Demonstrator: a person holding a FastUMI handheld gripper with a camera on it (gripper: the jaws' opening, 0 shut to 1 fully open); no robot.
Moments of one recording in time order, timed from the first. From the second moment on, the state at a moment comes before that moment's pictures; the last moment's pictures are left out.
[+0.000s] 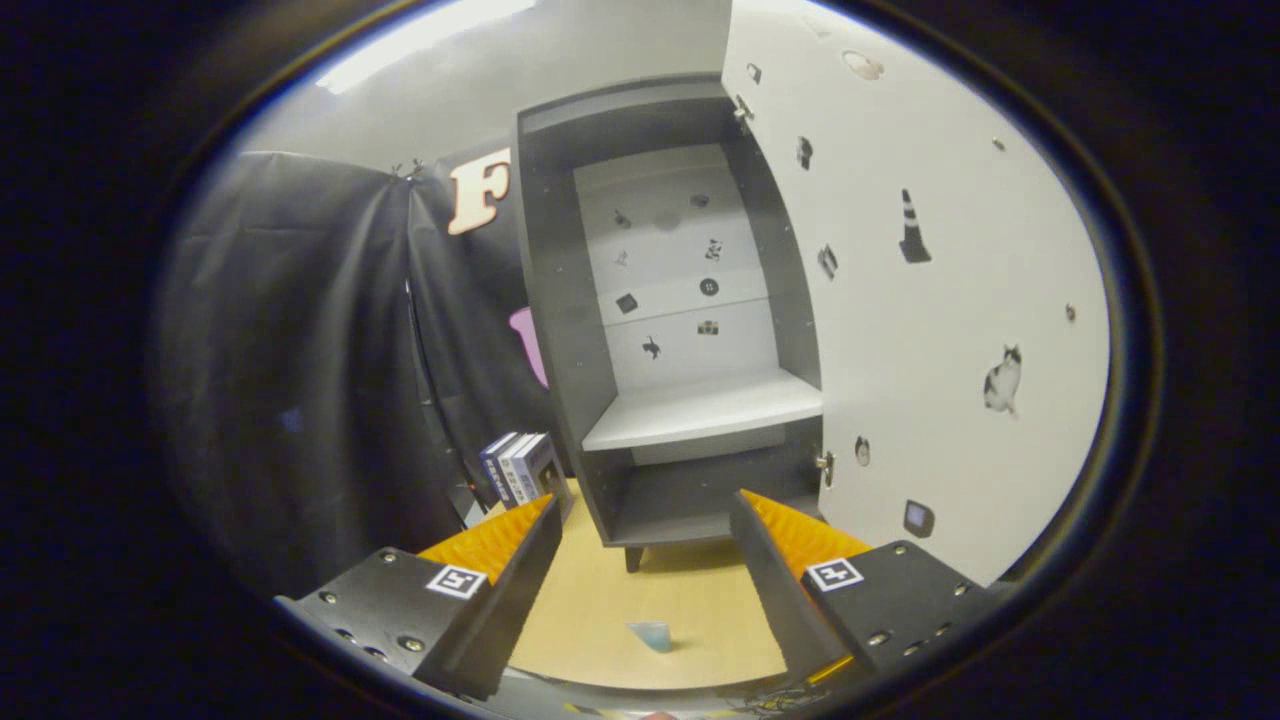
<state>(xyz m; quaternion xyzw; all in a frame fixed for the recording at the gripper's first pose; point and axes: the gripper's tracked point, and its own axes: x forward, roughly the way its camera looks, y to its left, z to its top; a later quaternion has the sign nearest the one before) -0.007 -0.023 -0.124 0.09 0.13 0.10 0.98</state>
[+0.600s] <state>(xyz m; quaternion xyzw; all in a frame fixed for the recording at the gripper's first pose) 0.026 0.028 -0.313 0.08 0.27 0.12 0.95</state>
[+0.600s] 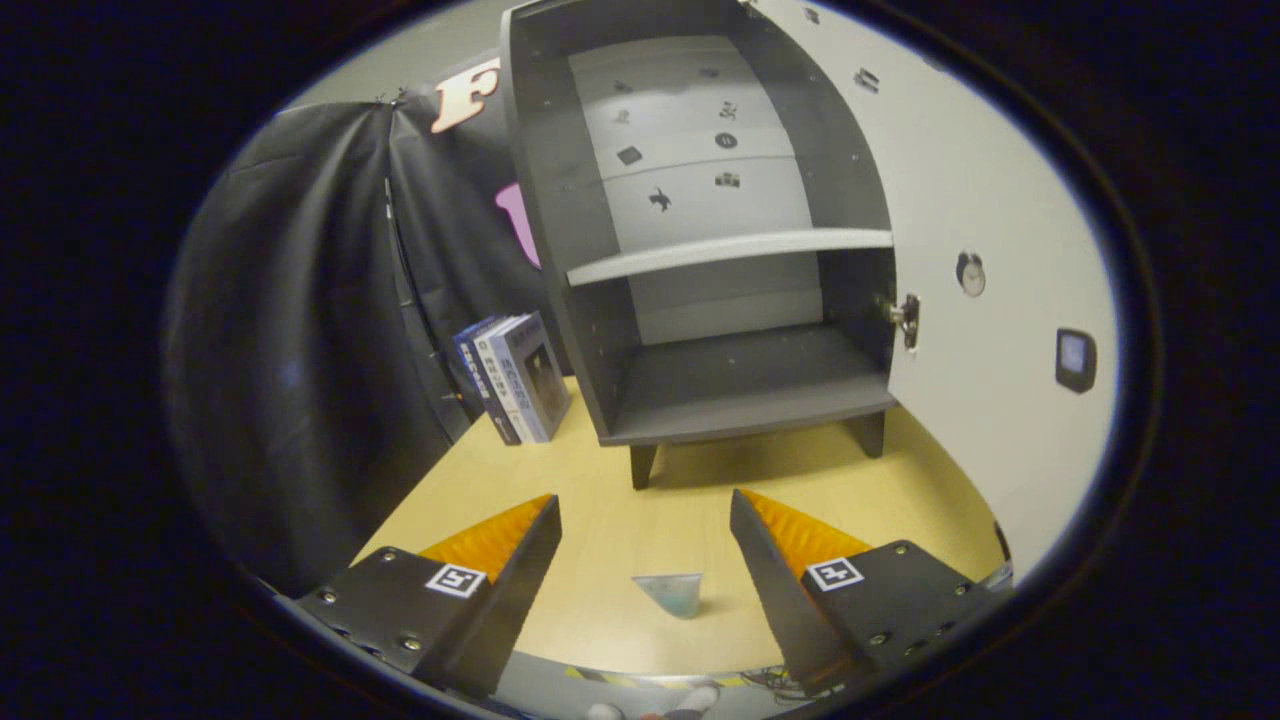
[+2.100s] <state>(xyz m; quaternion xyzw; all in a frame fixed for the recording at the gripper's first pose) 0.089 0.000 -0.234 0.06 0.27 0.10 0.96</state>
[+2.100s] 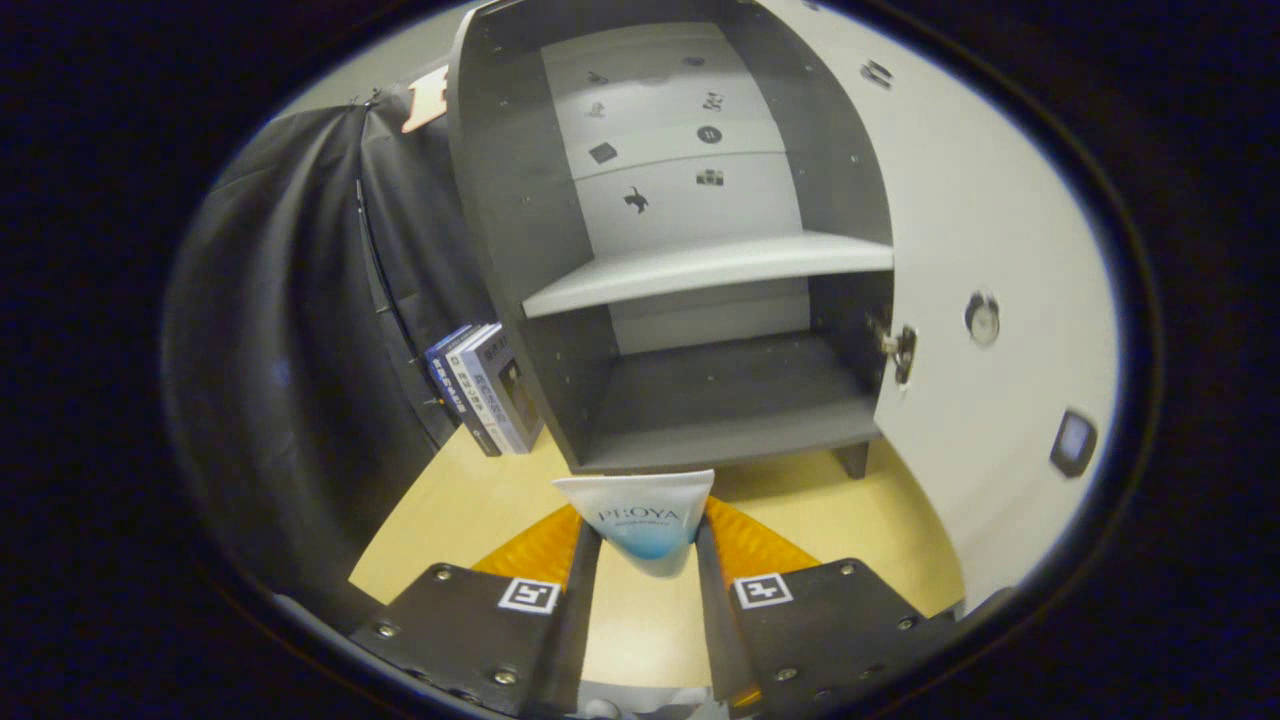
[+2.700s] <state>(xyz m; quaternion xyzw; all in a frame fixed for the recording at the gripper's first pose) 0.261 -0.012 -0.091 0.00 0.20 0.08 0.98</state>
